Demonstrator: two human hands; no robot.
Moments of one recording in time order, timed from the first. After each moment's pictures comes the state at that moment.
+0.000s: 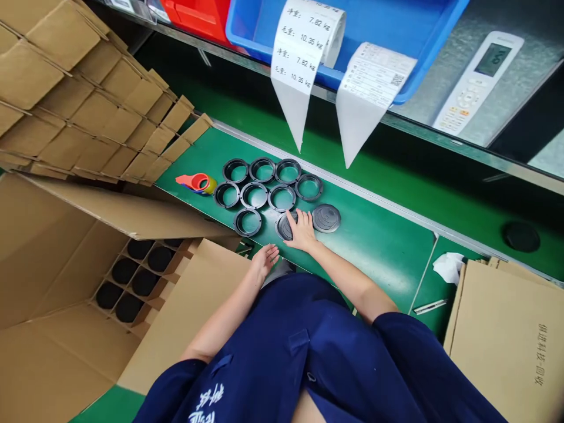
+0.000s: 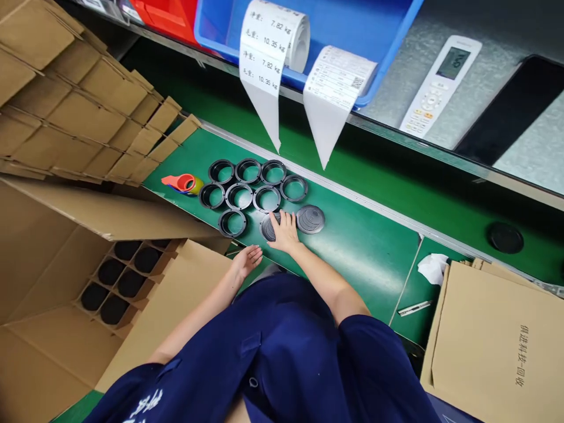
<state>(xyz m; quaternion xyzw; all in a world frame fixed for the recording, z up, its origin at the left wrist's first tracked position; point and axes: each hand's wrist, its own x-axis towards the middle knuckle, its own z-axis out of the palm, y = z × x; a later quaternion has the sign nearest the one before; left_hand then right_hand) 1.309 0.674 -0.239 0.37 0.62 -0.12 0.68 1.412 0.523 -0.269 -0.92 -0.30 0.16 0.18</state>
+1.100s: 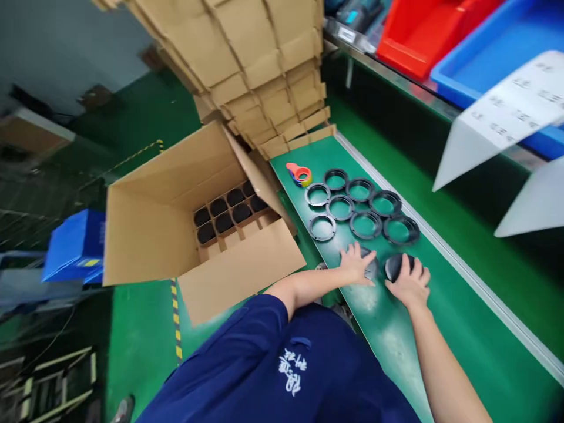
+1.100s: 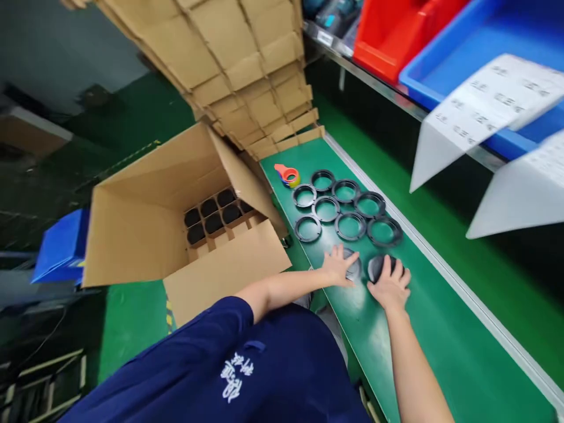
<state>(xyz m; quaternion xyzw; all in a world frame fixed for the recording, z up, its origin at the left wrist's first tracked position) 1.371 0.604 -0.255 0.91 0.13 -0.29 0.26 1.441 0.423 -0.294 -0.96 -0.15 0.21 0.08</state>
